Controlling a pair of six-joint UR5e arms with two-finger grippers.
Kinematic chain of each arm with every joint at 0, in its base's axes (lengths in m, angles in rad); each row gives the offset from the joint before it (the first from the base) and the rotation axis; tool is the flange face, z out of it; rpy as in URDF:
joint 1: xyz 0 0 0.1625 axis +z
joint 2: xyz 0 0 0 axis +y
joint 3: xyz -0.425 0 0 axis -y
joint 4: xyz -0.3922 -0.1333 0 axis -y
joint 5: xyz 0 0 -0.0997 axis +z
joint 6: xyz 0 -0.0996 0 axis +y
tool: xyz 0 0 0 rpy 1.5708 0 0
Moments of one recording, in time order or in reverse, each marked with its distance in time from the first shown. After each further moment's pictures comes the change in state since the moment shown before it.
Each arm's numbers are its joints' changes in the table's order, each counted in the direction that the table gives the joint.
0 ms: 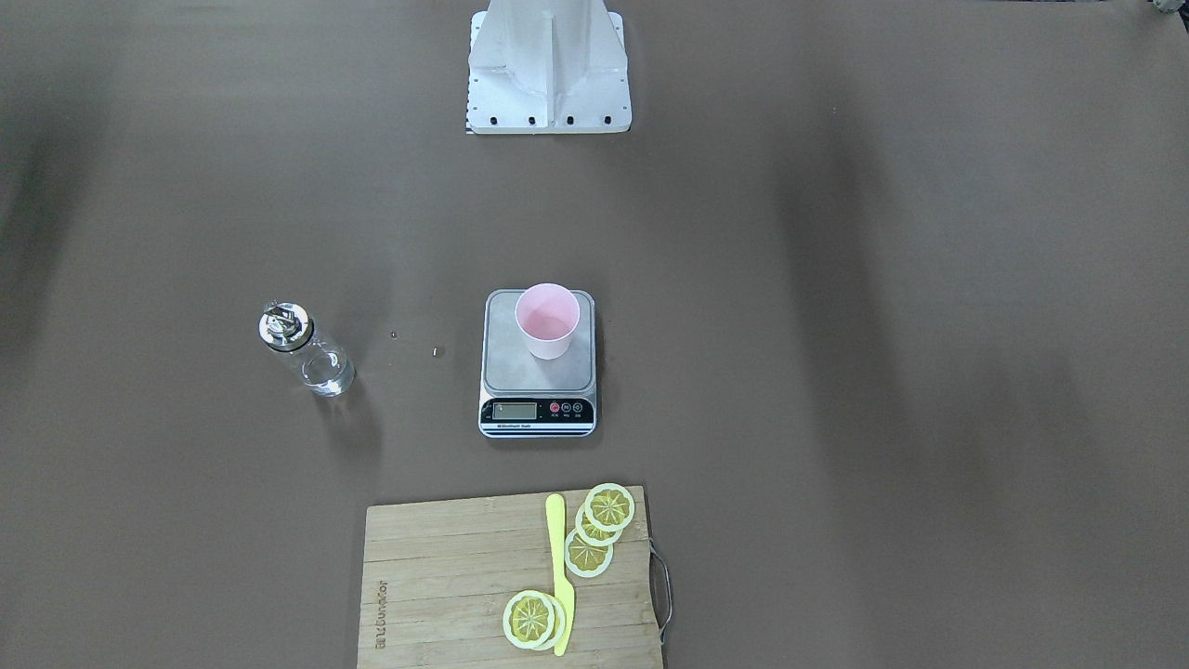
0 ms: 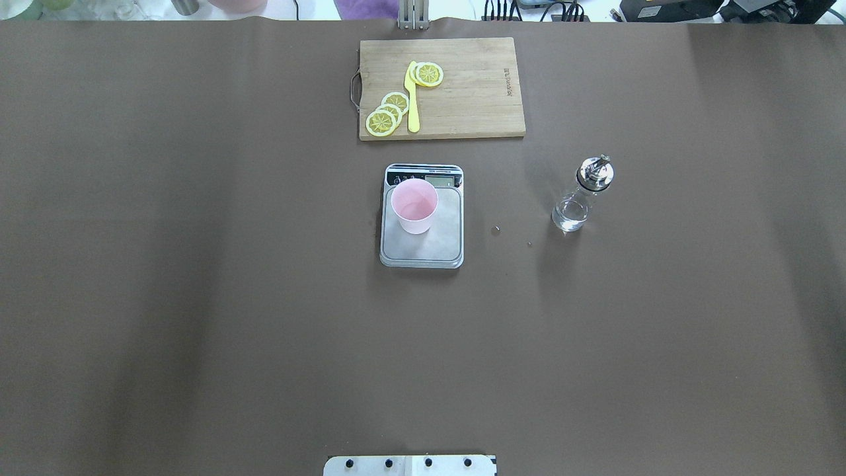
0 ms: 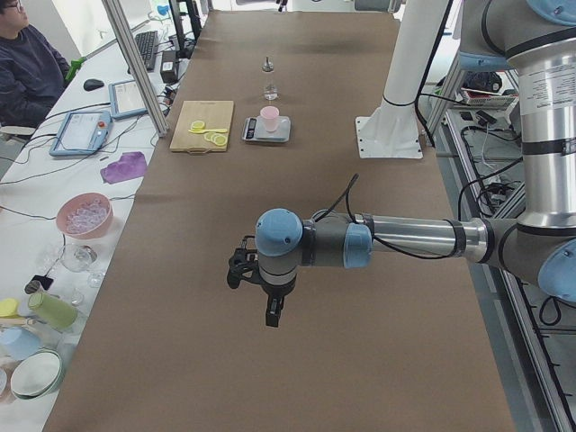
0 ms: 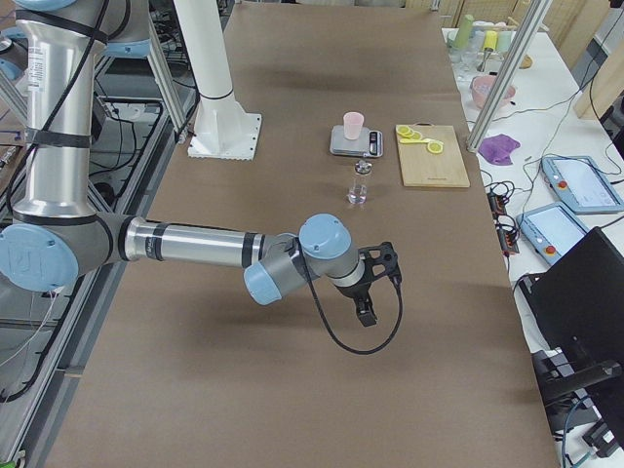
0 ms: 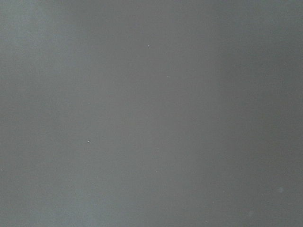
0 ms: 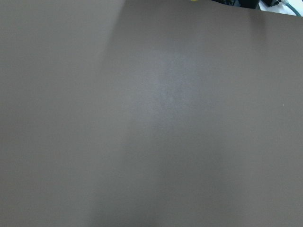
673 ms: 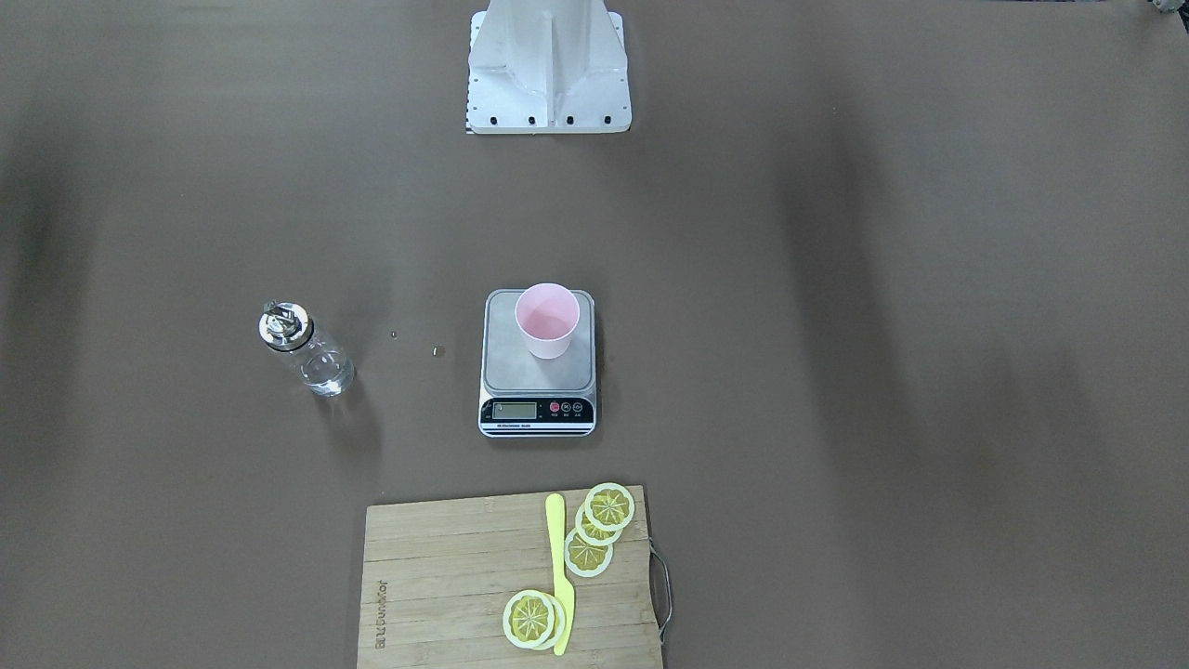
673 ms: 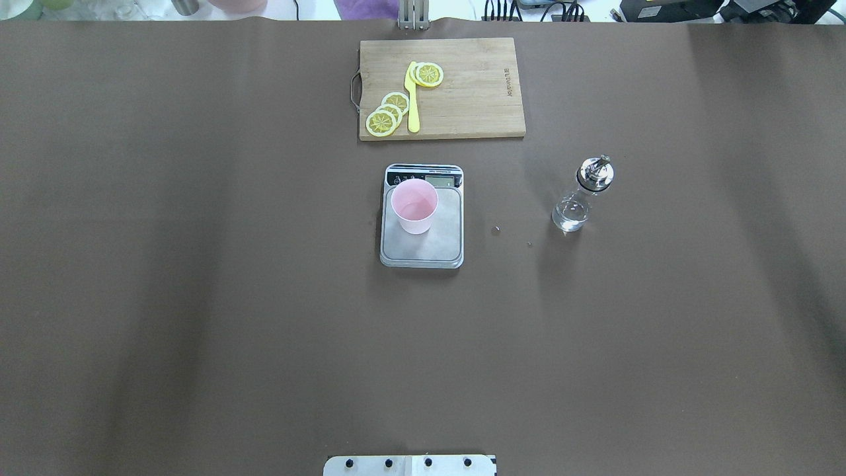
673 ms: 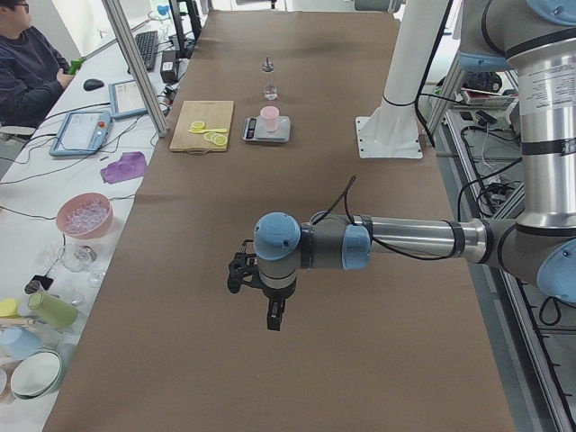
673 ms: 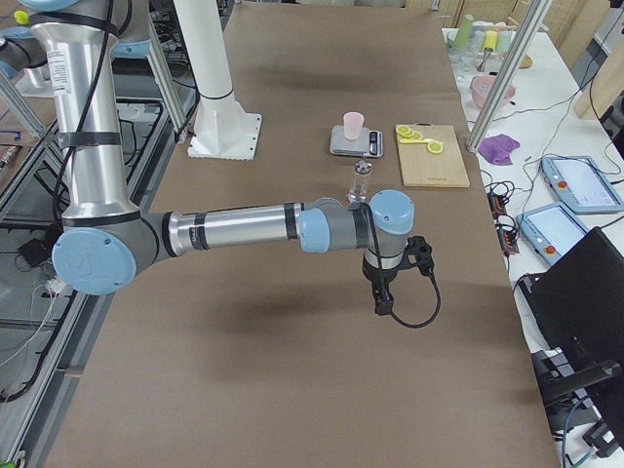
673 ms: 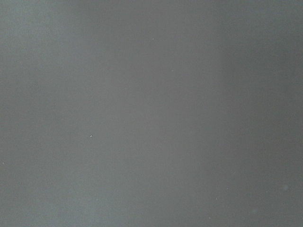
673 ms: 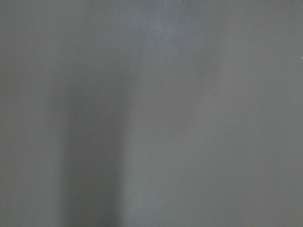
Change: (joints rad) left arm 0.002 0.005 0.011 0.020 -0.007 -0.003; right arm -0.058 -0.168 0.006 -0.595 0.009 0.220
